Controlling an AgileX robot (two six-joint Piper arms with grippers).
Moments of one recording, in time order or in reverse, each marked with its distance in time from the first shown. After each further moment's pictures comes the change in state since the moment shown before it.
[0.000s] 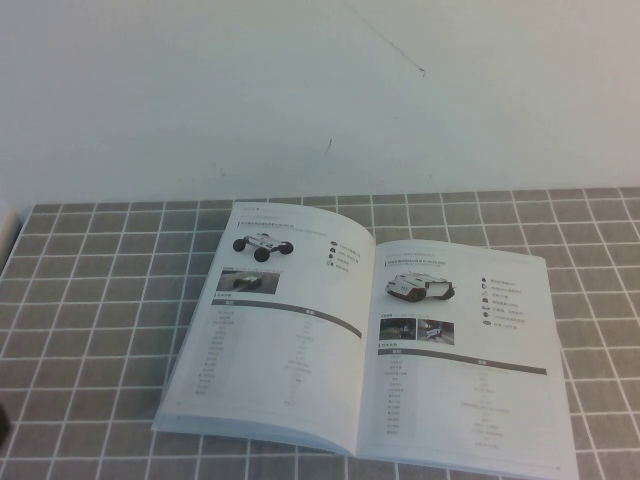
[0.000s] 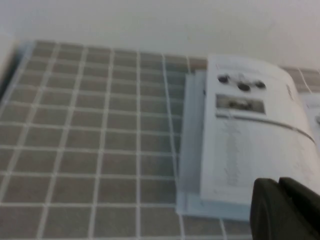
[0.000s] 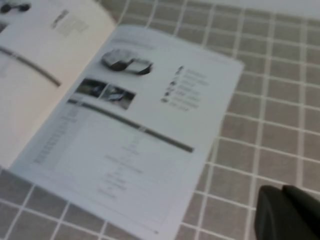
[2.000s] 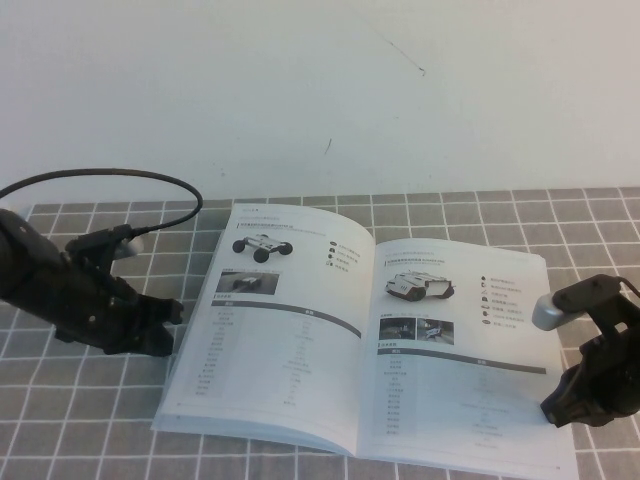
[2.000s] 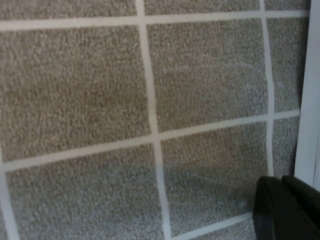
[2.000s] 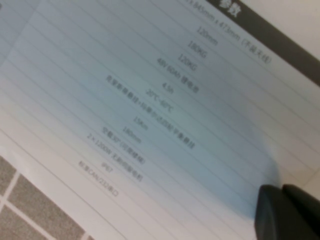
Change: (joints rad) right arm 0.172 1.100 -0.229 0.339 -0.129 -0.506; left arm 0.000 1.637 -0.781 -0.332 0.171 0.448
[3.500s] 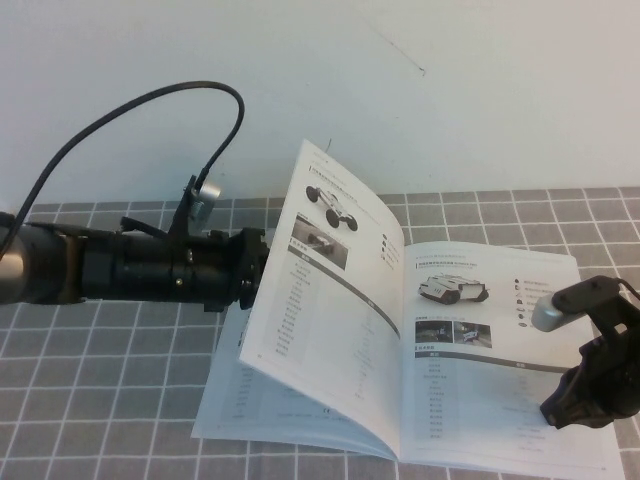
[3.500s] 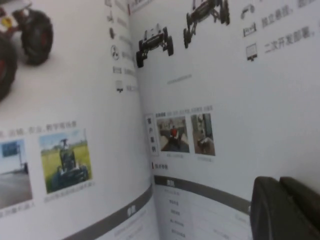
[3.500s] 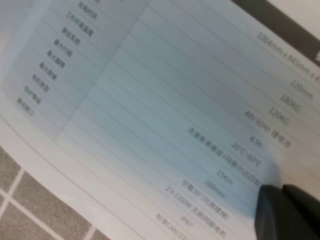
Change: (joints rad) right arm 0.000 0.000 0.000 0.000 0.014 0.000; left arm -0.149 0.029 -0.005 -0.852 0.413 0.427
